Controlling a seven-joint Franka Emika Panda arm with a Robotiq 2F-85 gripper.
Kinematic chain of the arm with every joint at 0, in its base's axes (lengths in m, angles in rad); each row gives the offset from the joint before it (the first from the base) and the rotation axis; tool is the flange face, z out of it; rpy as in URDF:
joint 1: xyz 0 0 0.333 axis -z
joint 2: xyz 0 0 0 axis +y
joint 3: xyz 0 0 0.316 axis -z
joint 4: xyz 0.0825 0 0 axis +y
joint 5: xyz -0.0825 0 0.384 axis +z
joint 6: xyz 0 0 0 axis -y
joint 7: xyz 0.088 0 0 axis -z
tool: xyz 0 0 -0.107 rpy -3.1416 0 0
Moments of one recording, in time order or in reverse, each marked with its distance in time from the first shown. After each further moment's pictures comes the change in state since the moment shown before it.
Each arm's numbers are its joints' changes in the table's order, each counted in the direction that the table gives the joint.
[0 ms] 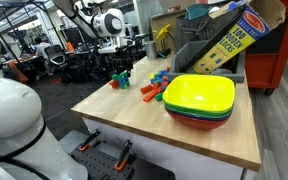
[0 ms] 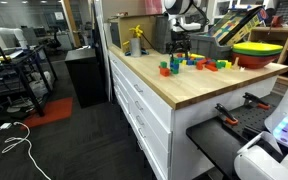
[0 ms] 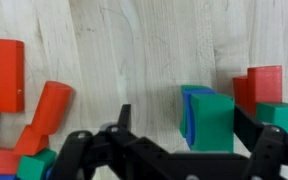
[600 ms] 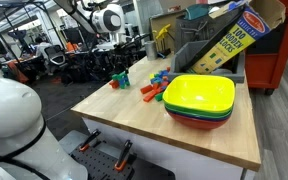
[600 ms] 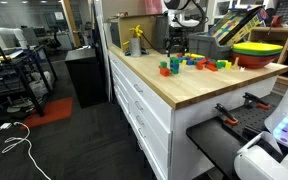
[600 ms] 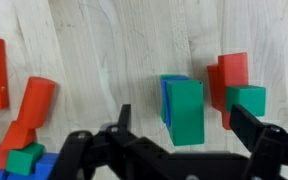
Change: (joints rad) arm 0.001 -0.017 -0.003 -0.026 0.072 0.001 -0.002
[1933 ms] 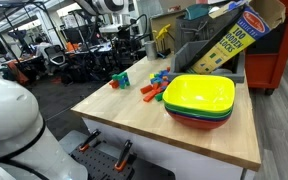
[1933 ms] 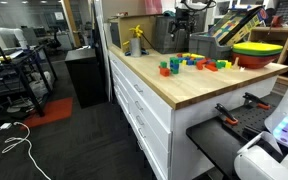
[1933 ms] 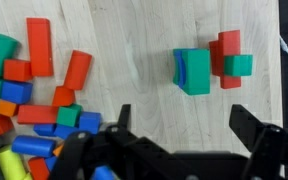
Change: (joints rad) arm 0.068 -0.098 0.021 -0.069 0.008 -0.104 -0.079
